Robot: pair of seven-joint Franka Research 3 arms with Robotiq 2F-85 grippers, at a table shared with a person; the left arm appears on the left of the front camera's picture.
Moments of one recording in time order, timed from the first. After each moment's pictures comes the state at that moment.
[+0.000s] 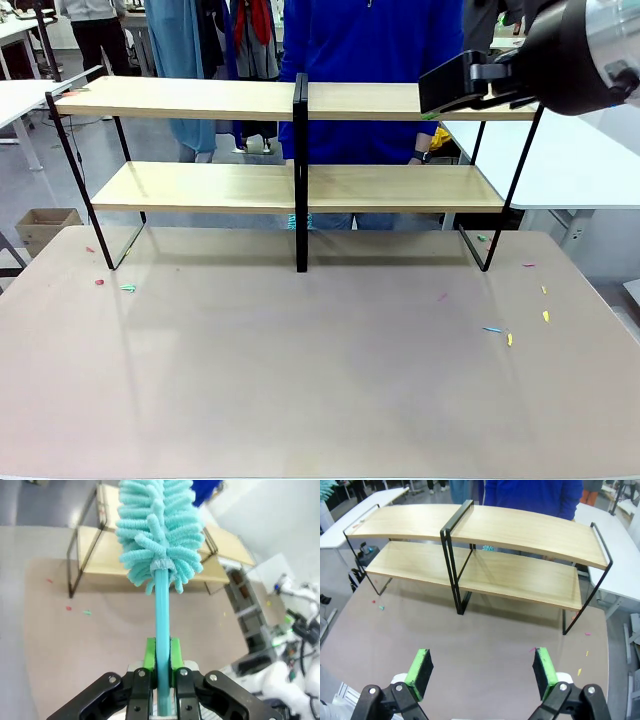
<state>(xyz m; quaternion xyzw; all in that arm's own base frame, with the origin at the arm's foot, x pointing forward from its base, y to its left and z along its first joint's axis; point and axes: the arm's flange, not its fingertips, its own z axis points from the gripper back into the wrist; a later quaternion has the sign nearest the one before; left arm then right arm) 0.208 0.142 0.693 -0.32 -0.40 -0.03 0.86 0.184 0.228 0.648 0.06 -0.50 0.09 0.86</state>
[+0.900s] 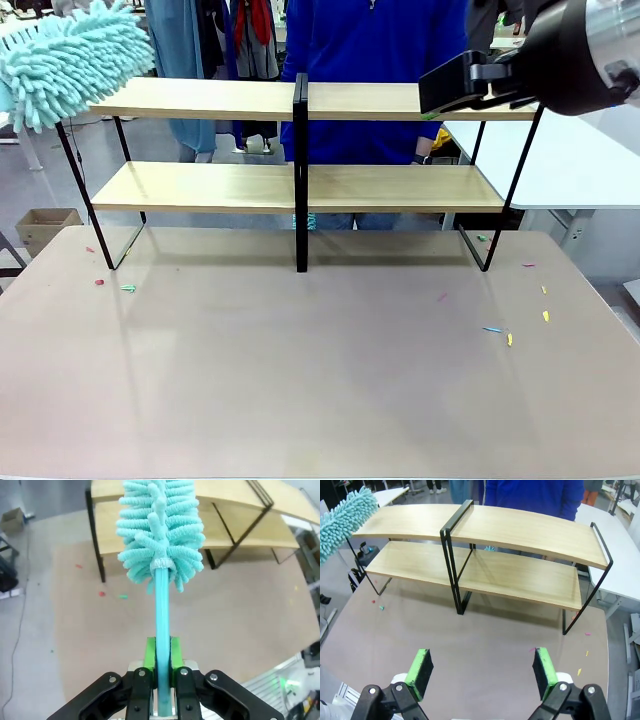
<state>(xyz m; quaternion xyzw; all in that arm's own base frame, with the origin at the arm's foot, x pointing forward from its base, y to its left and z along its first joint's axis) 0.247 0.004 0.658 -0.12 -0.36 -0.07 0.92 0.184 0.228 0.648 0.06 -0.50 0.09 0.86</state>
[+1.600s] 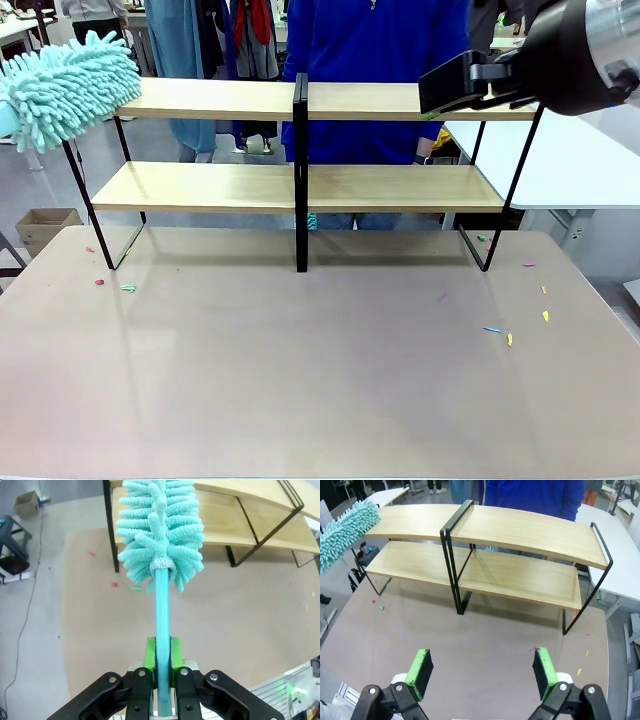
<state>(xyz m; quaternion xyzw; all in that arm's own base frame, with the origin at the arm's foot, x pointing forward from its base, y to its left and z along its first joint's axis) 0.268 0.000 0.639 -0.09 -0.33 -0.04 0.94 0.184 0.228 0.648 0.06 -0.50 0.09 0.86</state>
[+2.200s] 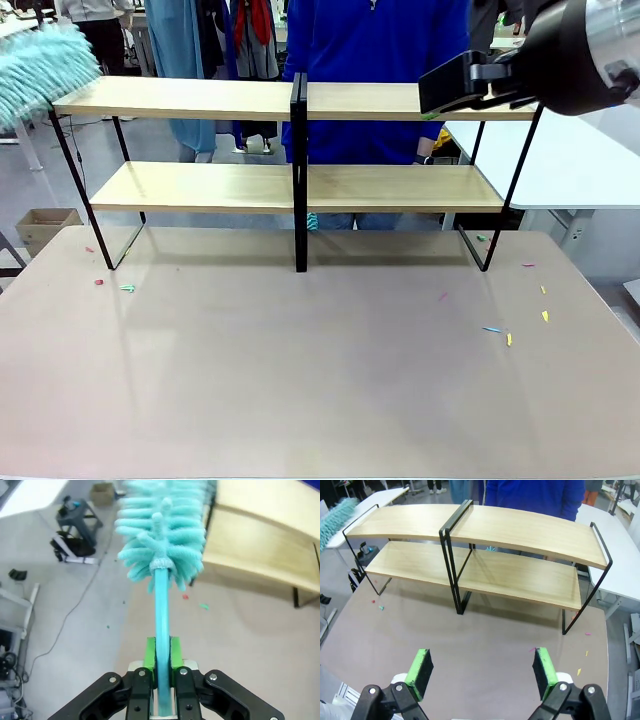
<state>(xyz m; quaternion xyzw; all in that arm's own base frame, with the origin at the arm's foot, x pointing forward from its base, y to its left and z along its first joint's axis) 0.272 0.025 0.650 0.06 -0.36 0.09 0.93 0.184 0.228 0.648 0.06 -0.50 0.09 0.86</state>
